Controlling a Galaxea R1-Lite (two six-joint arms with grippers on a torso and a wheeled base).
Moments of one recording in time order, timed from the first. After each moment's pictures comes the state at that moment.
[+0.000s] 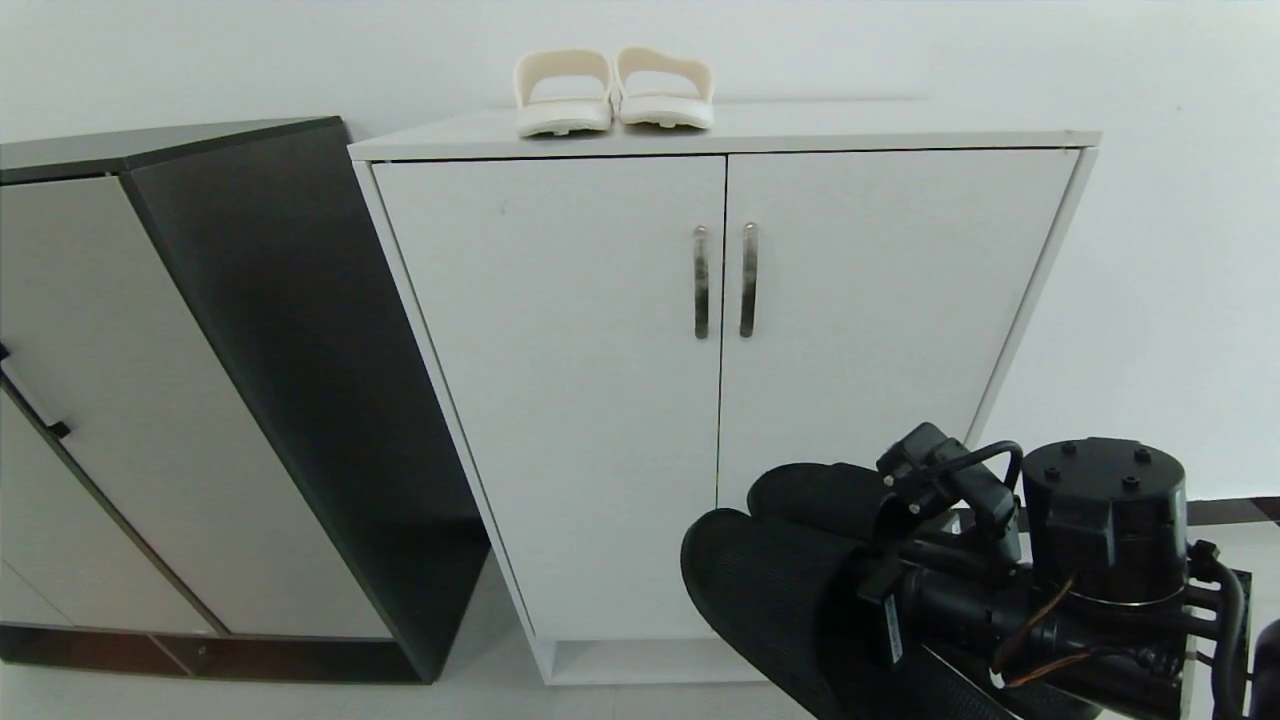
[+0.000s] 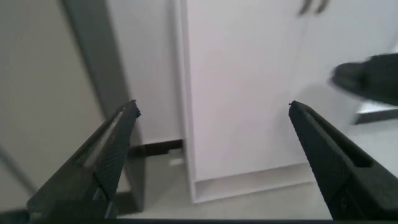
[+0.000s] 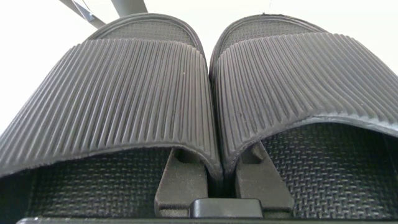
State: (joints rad) left arm -0.01 0.24 -0.22 -0.04 -0.15 0.03; right arm 0.76 1.63 -0.54 -0.76 0.00 0.06
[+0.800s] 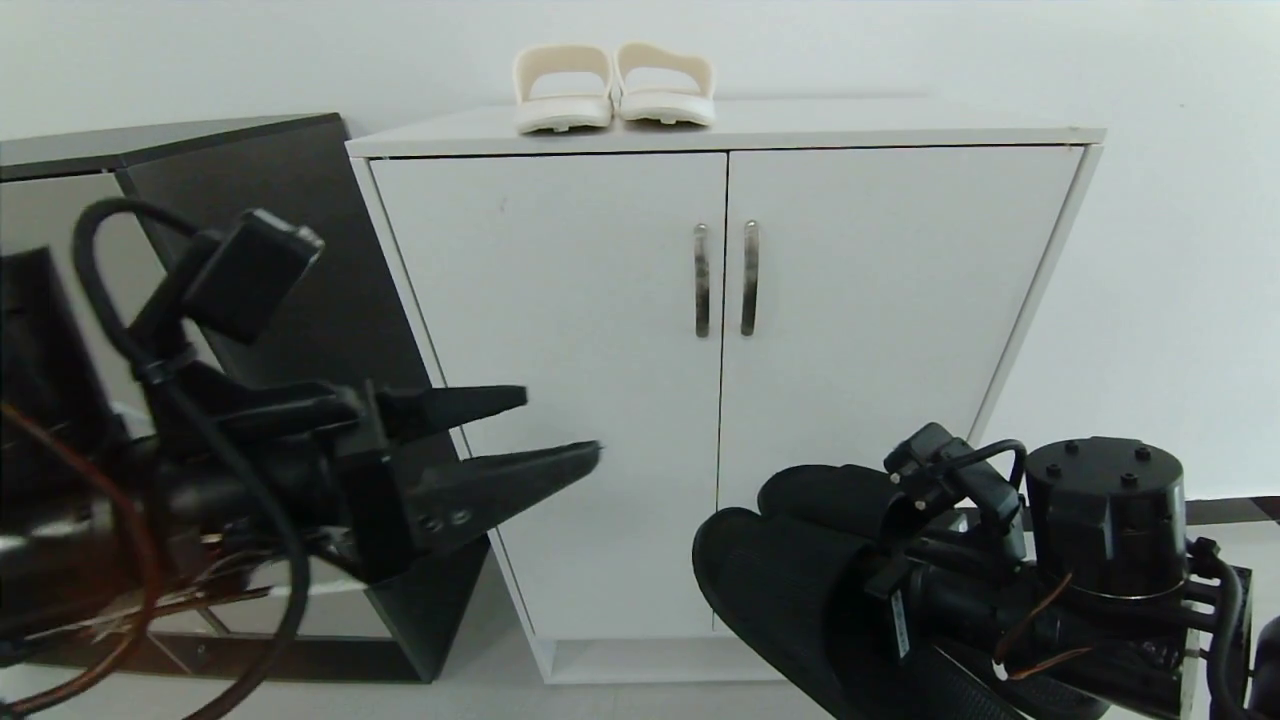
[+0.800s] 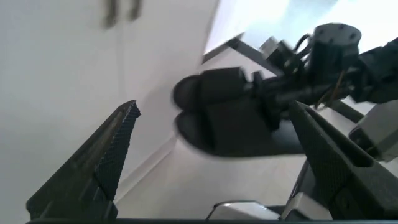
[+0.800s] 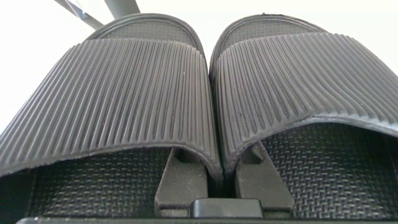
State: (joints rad) left arm -0.53 1.28 -0.71 -0.48 -0.44 -0.11; right arm 0.73 1.63 -0.53 -0.75 0.01 0.06
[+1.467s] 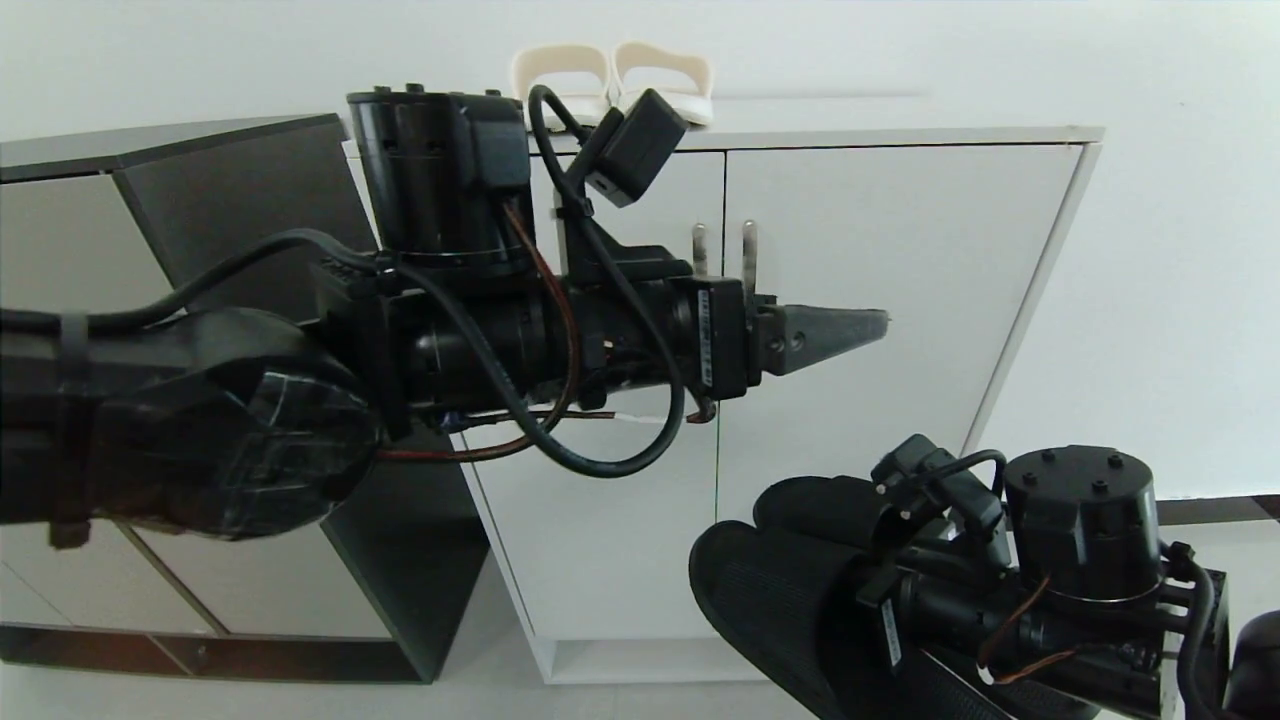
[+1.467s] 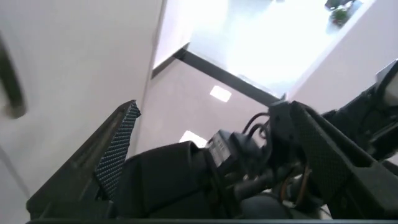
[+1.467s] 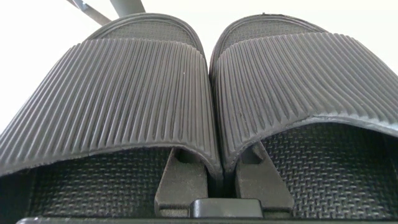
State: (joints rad) left arm -0.73 1.72 -1.25 -0.45 -0.49 -0.20; right arm 0.73 1.67 -0.53 -0.76 0.02 0.06
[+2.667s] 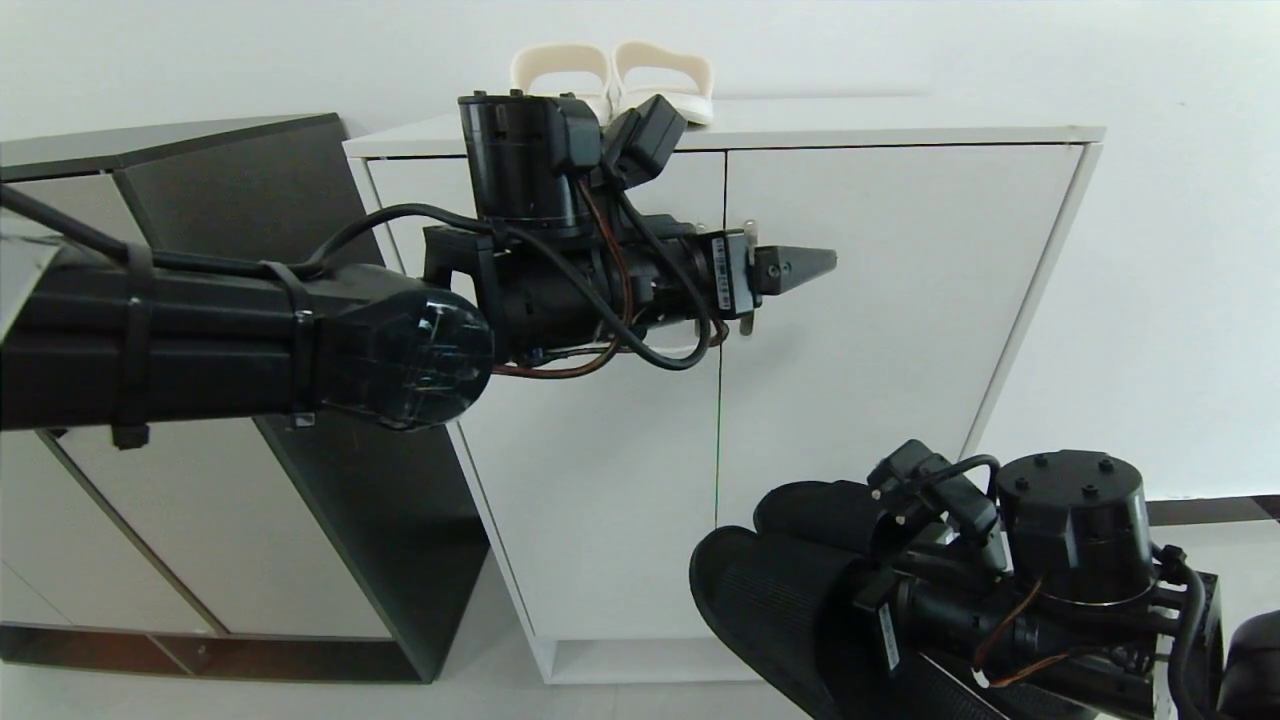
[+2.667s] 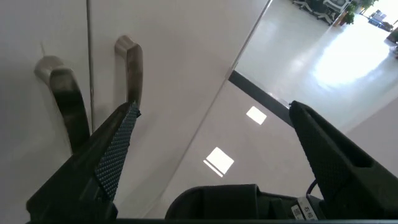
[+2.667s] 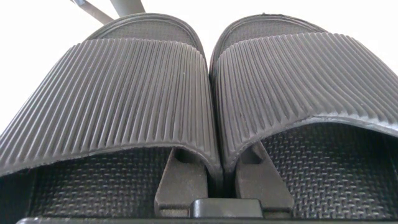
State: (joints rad) left arm -0.66 1.90 -1.50 -0.39 -0.32 -0.23; right arm 0.73 1.68 -0.52 -0.76 0.01 0.05
